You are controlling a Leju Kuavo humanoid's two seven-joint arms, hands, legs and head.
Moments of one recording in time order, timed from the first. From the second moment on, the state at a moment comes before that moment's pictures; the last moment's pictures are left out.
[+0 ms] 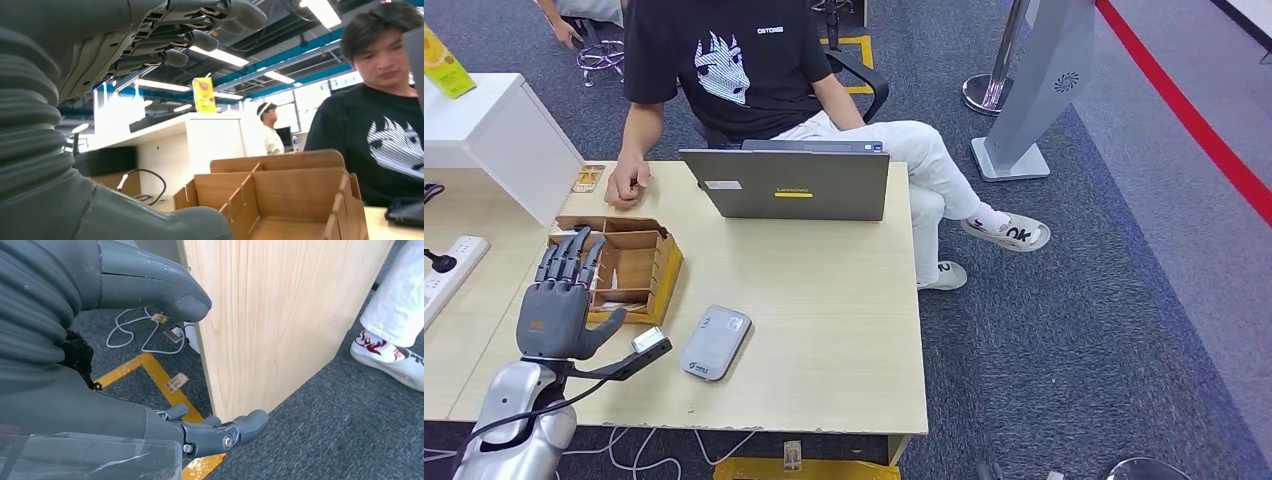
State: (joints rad) left arm -0.15 0.24 0.02 -1.20 -1.27 0.45 -0.31; right arm -0.18 0.18 -0.96 -0.23 0.13 0.28 -0.45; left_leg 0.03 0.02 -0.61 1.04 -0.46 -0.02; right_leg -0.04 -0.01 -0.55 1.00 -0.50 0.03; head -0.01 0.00
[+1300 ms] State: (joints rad) left arm -0.24 0.28 -0.01 -0.95 -1.36 0.48 -0.24; right arm -0.18 0.18 -0.93 -0.23 0.14 0.28 -0.44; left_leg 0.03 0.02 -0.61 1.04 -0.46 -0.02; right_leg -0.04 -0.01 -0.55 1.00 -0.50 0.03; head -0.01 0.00
